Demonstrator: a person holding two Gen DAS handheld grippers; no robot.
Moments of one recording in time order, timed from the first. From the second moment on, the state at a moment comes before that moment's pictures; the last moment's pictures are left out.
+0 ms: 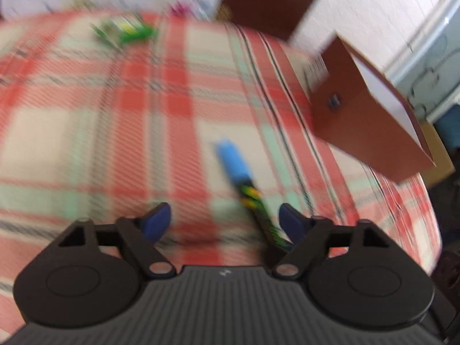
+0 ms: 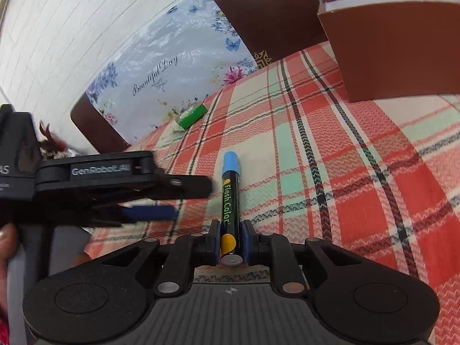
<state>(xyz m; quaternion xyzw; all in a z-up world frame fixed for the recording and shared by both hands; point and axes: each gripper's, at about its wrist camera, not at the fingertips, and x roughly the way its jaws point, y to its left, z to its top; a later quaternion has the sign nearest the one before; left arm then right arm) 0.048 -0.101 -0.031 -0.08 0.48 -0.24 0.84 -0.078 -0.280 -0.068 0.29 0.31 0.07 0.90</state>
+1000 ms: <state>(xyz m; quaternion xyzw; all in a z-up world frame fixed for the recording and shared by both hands) 0.132 -0.340 0.049 0.07 0.37 -0.34 0.86 -0.002 -0.432 -0.004 0.18 0.14 -0.08 0.97</state>
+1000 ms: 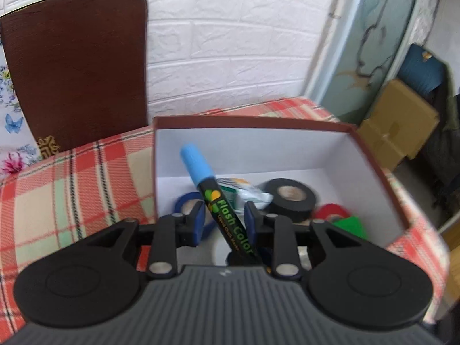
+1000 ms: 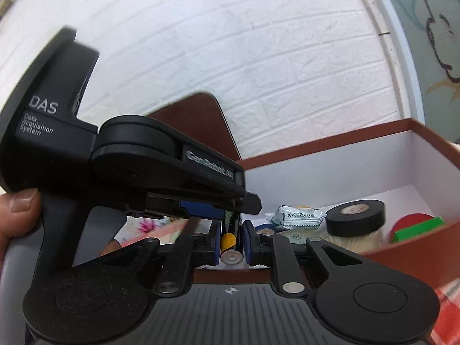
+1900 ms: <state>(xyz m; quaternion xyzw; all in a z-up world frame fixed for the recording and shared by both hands) 0.033 -0.248 0.030 0.13 0.33 -0.27 0.89 -0.096 -0.355 -0.043 0.18 0.20 -0.09 0.96</state>
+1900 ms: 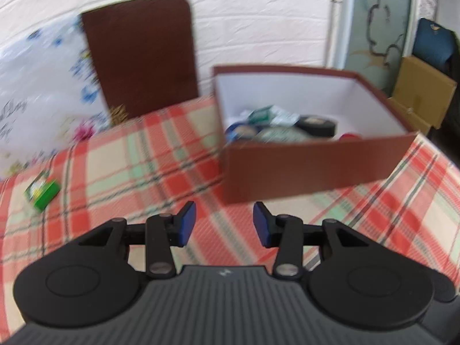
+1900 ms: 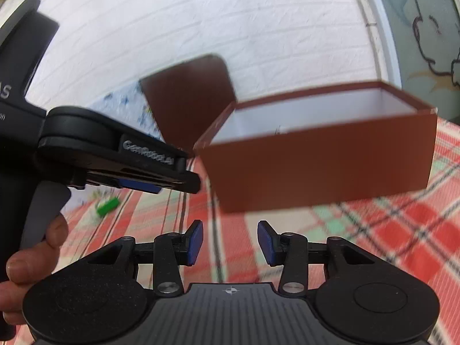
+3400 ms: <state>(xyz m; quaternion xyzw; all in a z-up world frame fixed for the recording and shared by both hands) 0.123 0.050 -0.057 -0.02 0.28 -0.01 0.96 0.221 -0.154 -0.057 -0.09 0.28 0.06 0.96</state>
